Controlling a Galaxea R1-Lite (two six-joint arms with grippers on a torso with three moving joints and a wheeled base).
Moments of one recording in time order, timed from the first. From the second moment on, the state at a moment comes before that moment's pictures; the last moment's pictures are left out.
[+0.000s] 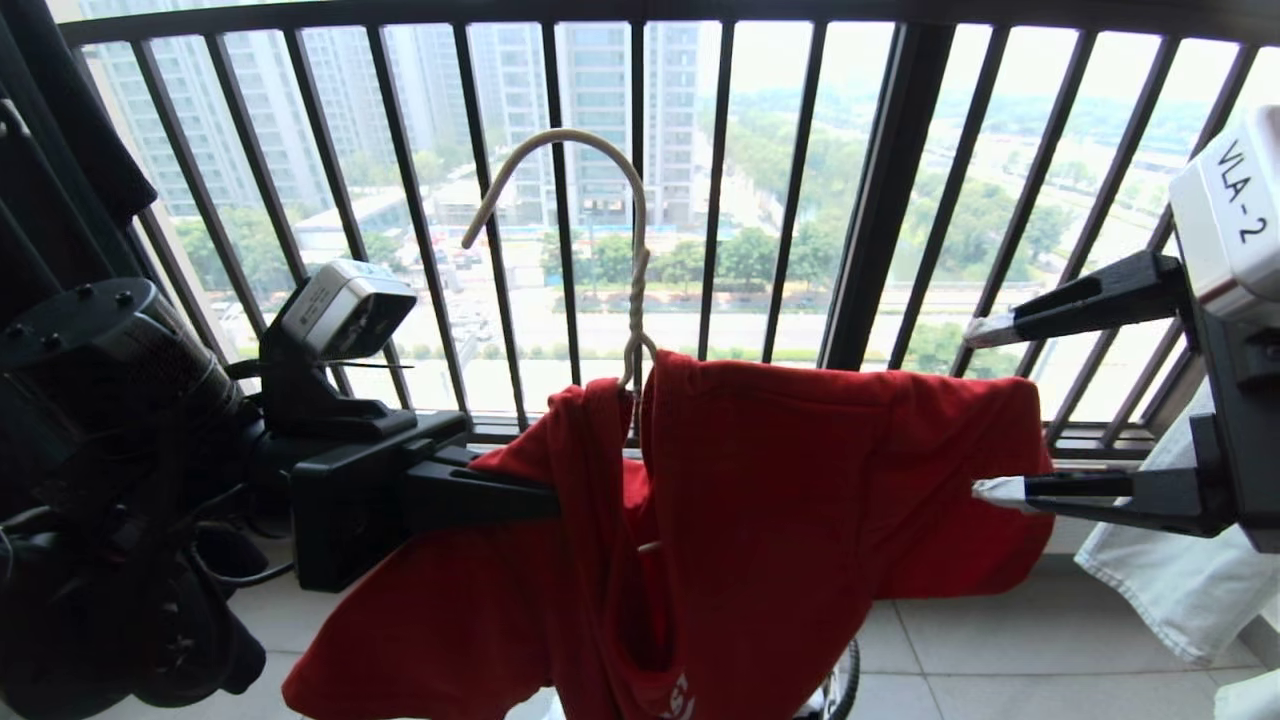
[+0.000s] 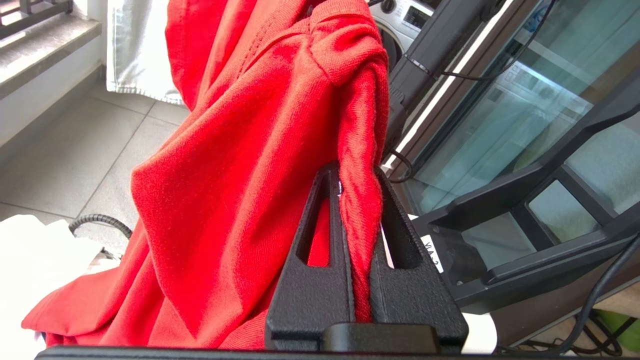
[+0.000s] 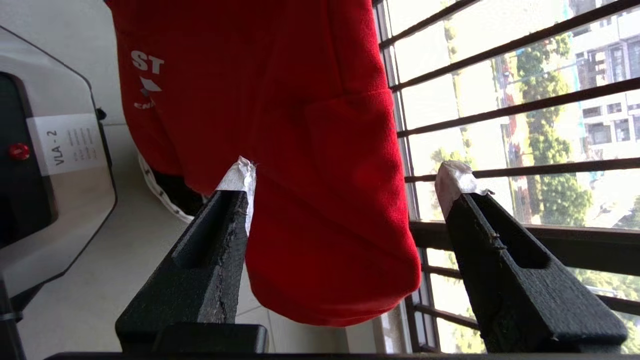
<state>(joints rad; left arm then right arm) -0.35 1.60 -0.62 -1.27 -1.35 -0.63 0.68 1.34 -1.52 0.71 0.05 -0.83</state>
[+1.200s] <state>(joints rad) -0.32 1.50 -0.62 -1.27 -1.35 -0.63 0.85 1.58 -1.71 0.71 0.11 -0.77</state>
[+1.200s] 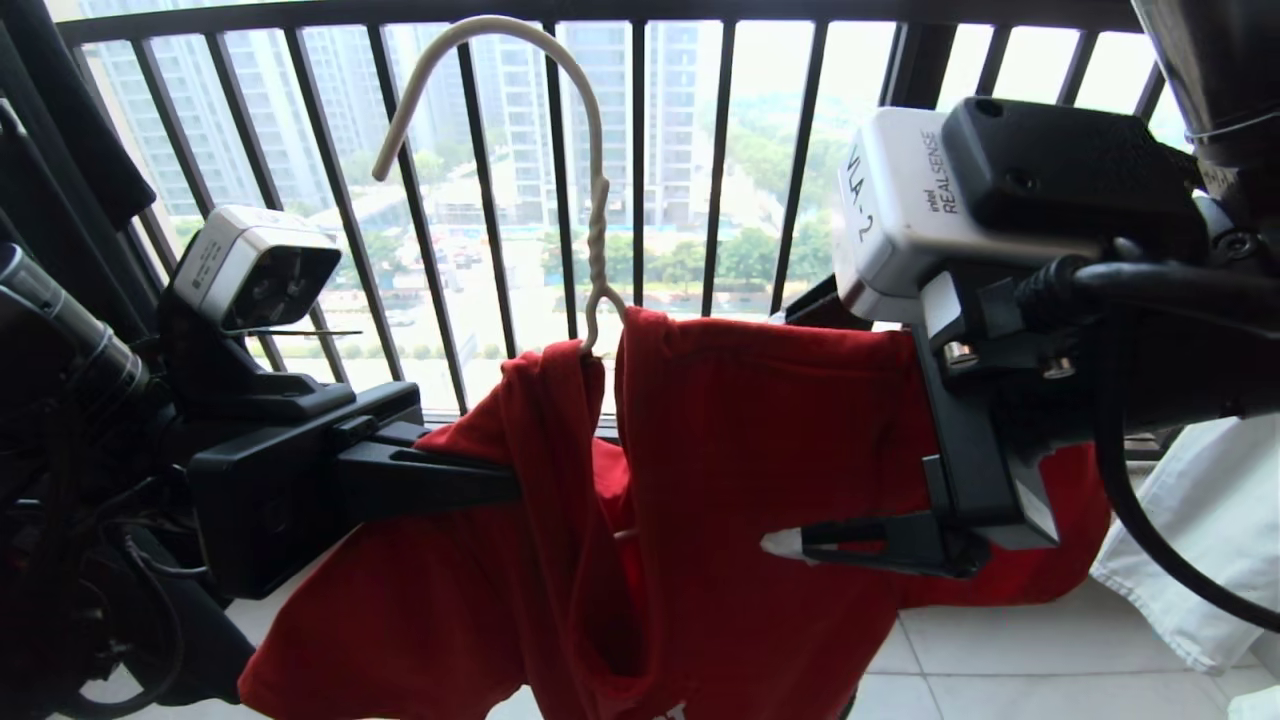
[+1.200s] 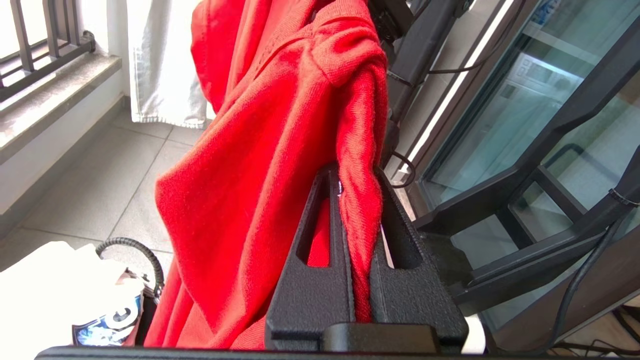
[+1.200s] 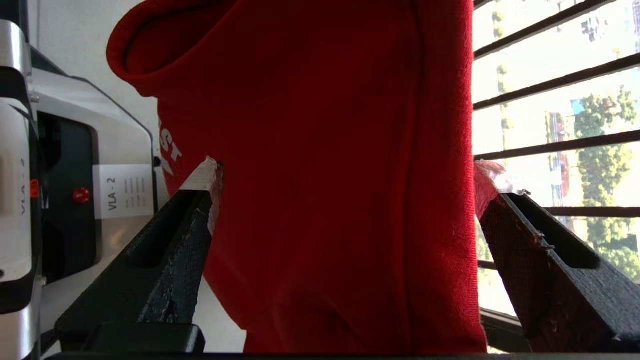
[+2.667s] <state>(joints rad) -0.26 1.50 -0.69 -1.27 -1.20 -0.63 0.91 1.60 -1.71 0.71 0.12 -0.71</state>
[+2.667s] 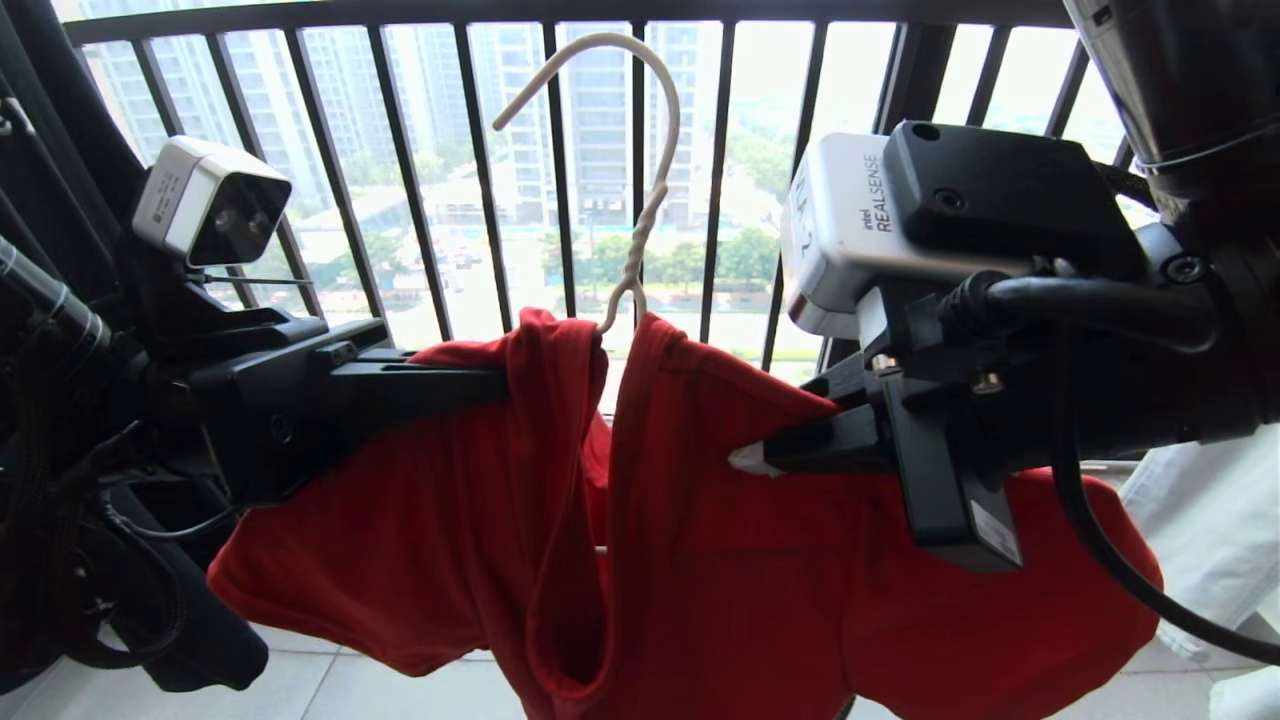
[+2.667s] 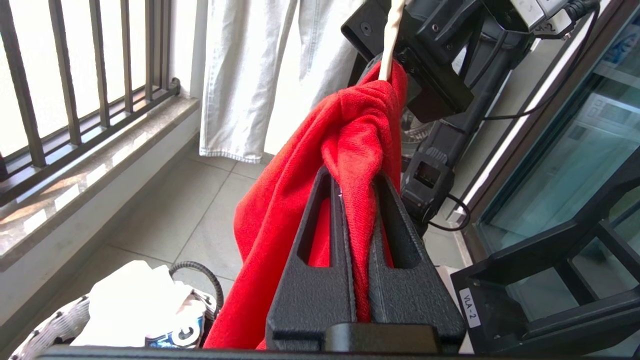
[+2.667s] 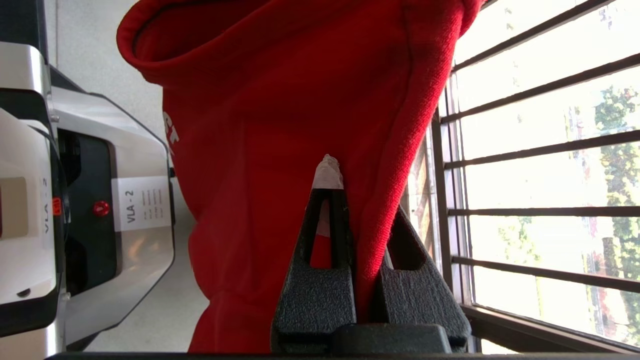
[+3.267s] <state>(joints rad) -0.26 1.53 -0.71 -1.27 -1.19 -0.67 0.91 1.60 -1.71 0.71 0.12 -0.72</state>
